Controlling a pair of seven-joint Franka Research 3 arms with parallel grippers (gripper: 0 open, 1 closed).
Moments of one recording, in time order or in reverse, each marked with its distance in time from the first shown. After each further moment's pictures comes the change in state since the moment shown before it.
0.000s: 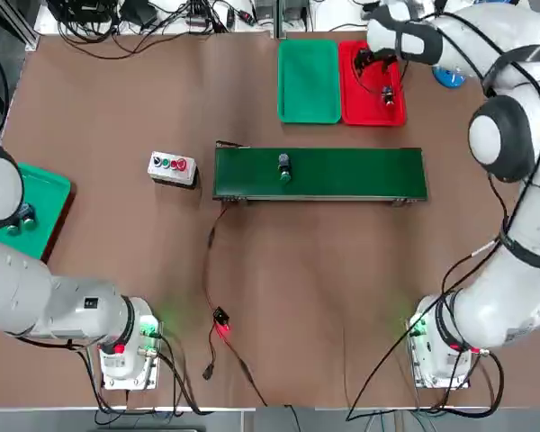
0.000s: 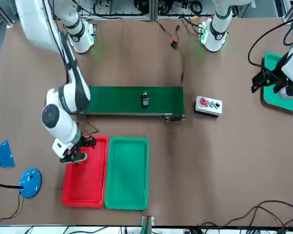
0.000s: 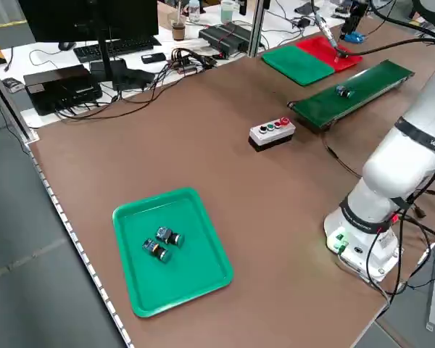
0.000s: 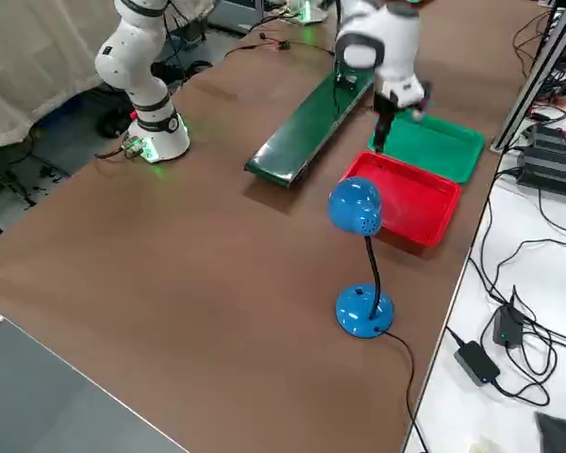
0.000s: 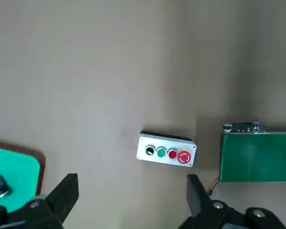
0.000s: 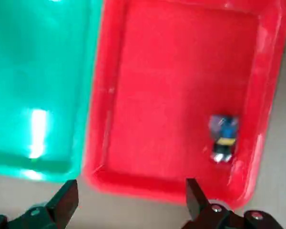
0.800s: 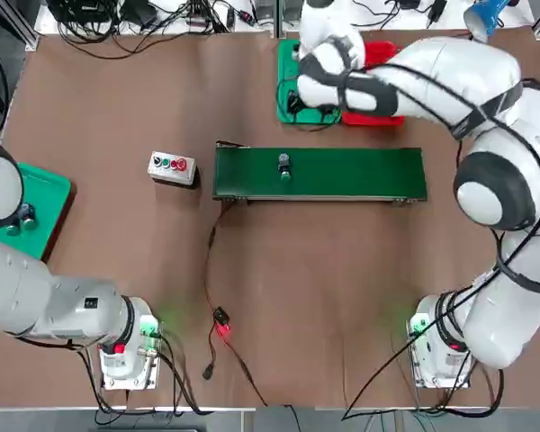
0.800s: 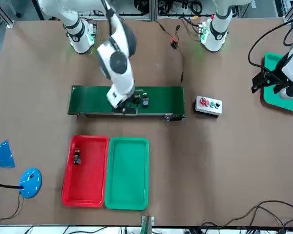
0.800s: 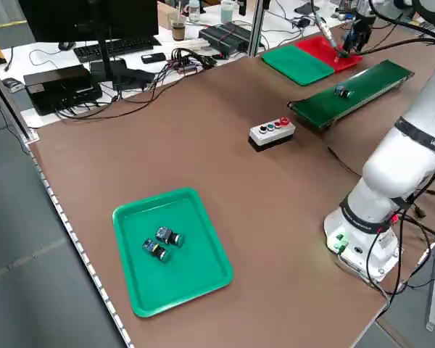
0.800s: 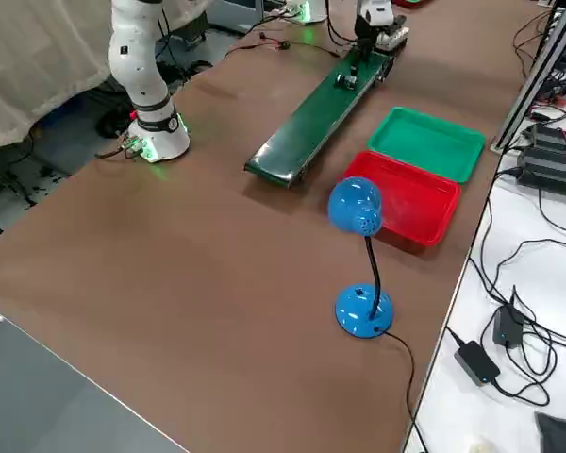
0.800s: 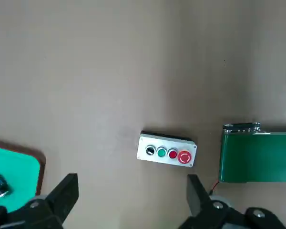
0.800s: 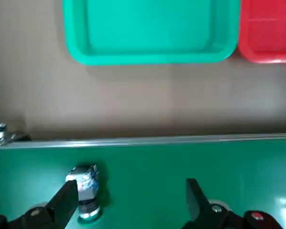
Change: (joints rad) left arm 0.001 0.002 0.002 0.000 0.000 0.000 0.000; right arm 0.397 -0.058 0.017 -0.025 0.025 -0.093 0.548
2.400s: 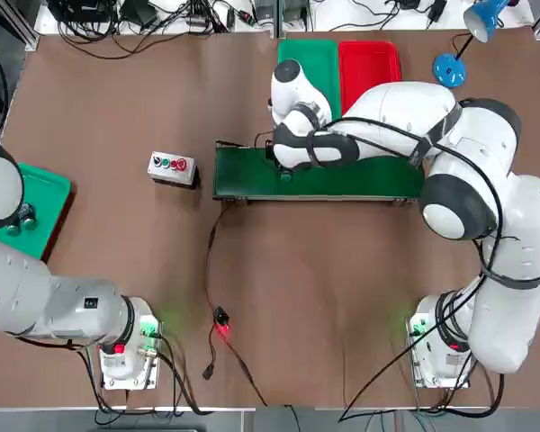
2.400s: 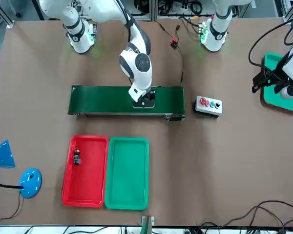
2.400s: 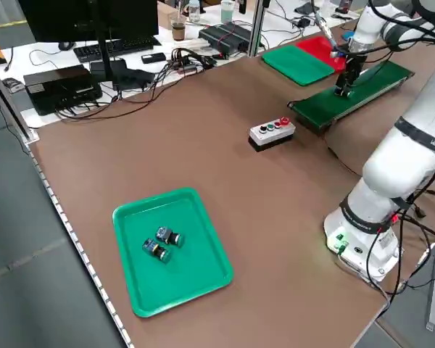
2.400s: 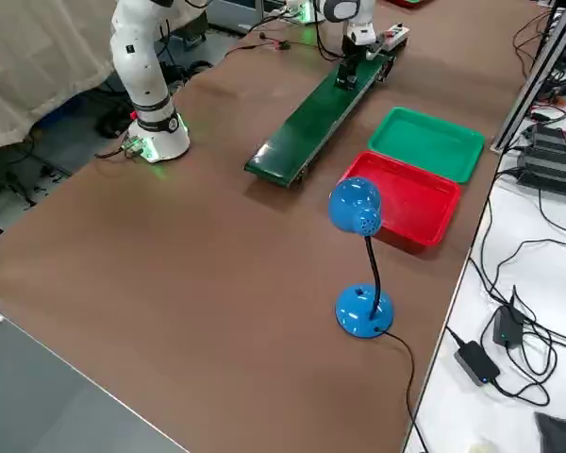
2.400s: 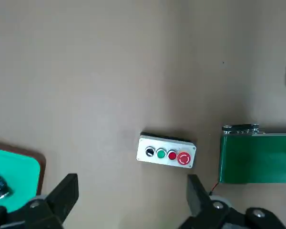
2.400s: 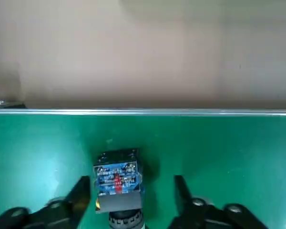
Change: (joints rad) left arm -0.001 0.000 -0.002 0.009 0.000 0.000 0.000; right arm 0.137 0.165 -0.007 -0.022 0.002 0.186 0.096
